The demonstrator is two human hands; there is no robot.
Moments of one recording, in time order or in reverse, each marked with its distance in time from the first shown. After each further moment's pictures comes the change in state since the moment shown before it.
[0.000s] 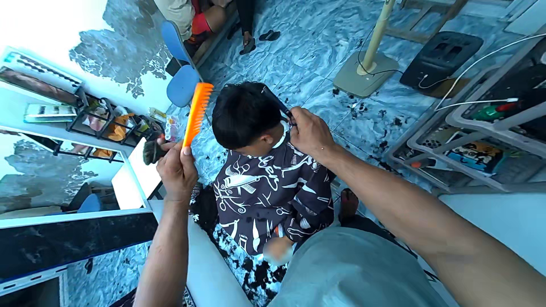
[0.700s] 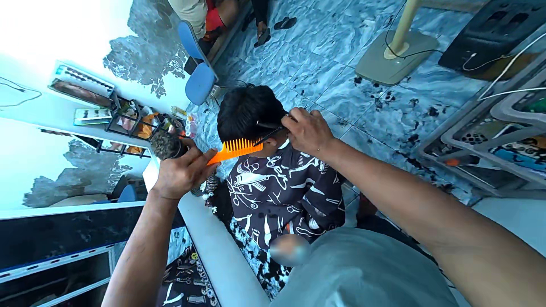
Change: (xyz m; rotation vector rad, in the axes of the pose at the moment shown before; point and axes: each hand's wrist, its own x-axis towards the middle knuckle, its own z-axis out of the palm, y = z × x) left_hand 0.051 0.018 -0.039 0.299 -0.507 0.459; right_hand 0.020 0.022 0.014 -0.184 -0.070 -0.364
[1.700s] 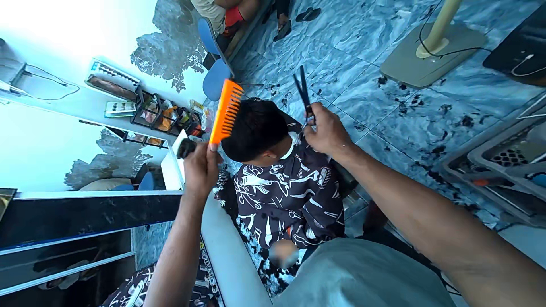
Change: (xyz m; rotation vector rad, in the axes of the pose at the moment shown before) left_hand 0.068 0.052 0.014 -0.284 0.071 -0.724; right_hand 0.015 0.052 -0.027 0.591 0.007 0.384
